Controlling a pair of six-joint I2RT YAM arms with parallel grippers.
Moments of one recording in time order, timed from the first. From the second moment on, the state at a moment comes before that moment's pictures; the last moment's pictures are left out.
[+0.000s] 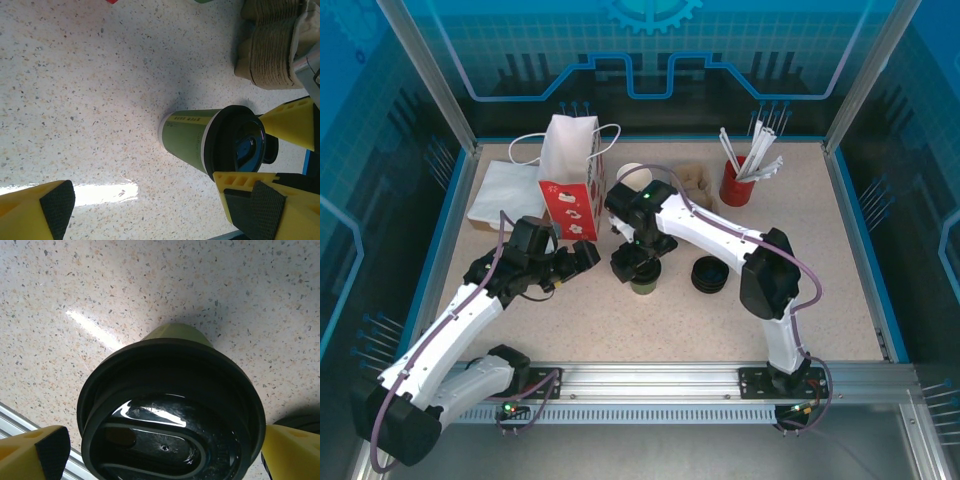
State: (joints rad) left arm -0.37 0.94 0.81 -0.76 0.23 -0.87; right arm 0.85 2.03 1.86 -1.33 -0.08 0.20
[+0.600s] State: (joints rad) left arm -0.37 0.94 0.81 -0.78 0.22 -0.87; right arm 0.86 2.07 1.86 -1.33 -0.06 0.20
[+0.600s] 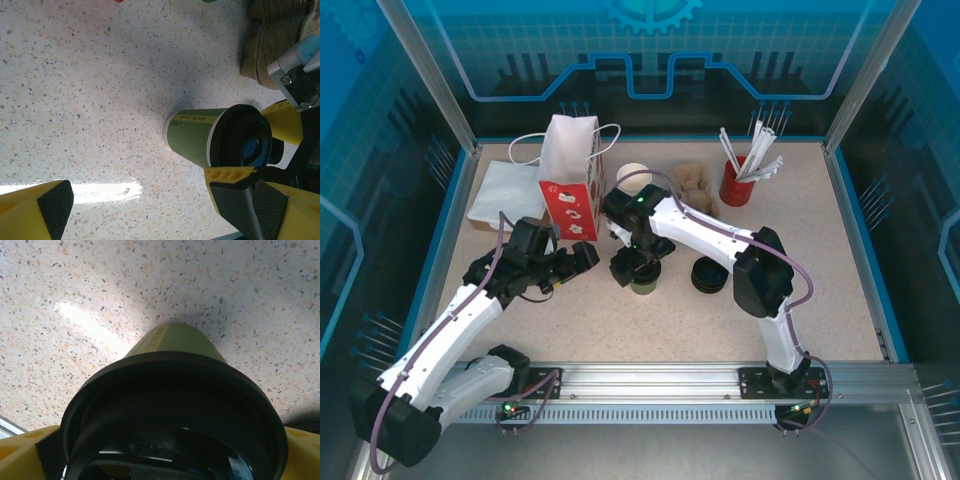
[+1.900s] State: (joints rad) left arm -0.37 0.96 0.82 -0.78 0.22 -0.85; right arm 0.85 2.09 1.81 -1.35 -0.07 0.20
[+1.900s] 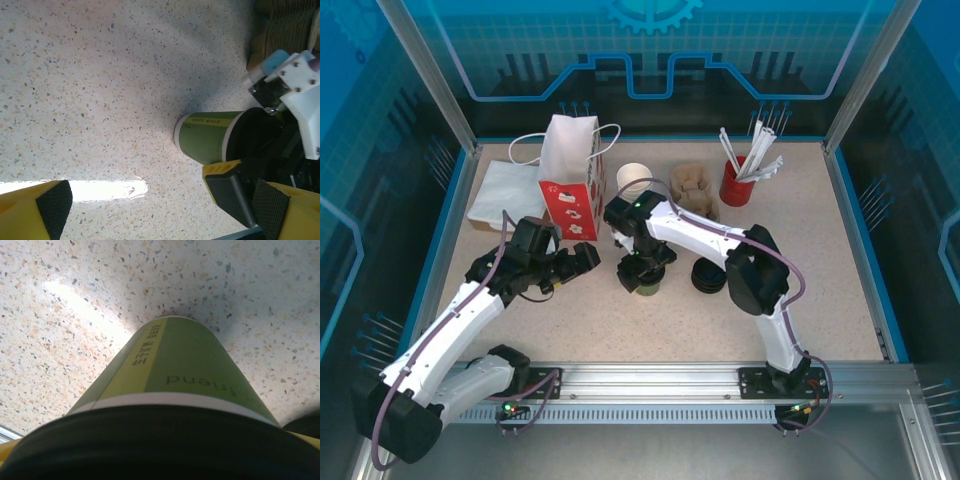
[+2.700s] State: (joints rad) left arm -0.37 0.86 0.91 -0.81 0.08 -0.71; right arm 0.24 1.62 1.62 -1.50 -0.05 0.17
